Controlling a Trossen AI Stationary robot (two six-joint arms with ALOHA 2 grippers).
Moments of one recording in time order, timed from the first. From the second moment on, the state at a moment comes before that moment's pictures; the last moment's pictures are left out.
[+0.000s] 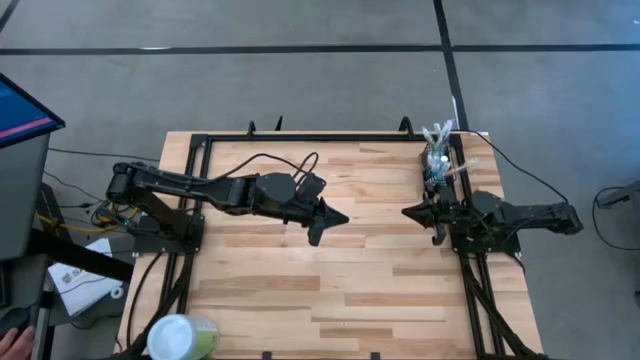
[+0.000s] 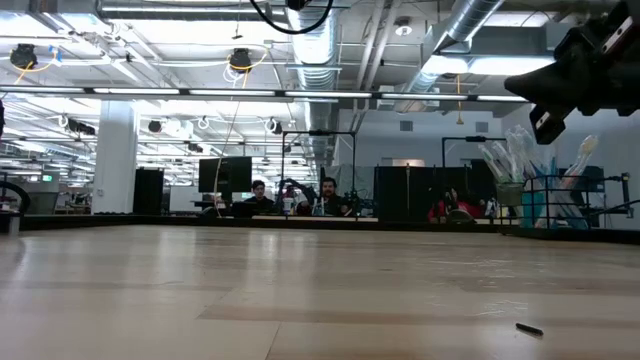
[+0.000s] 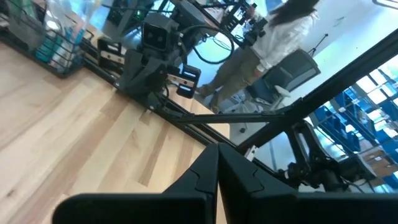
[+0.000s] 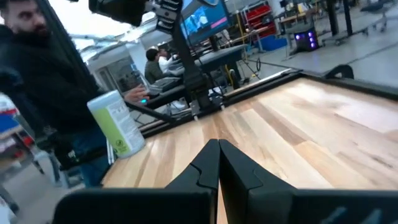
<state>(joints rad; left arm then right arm) -0.12 1.54 1.36 -0.09 -0.06 -0.70 0.04 0.00 0.01 0.03 0.10 0.37</state>
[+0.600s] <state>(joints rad) -0.09 1.54 1.36 -0.07 -0.13 -0.56 0.03 0.01 0.01 0.03 0.11 0.43</state>
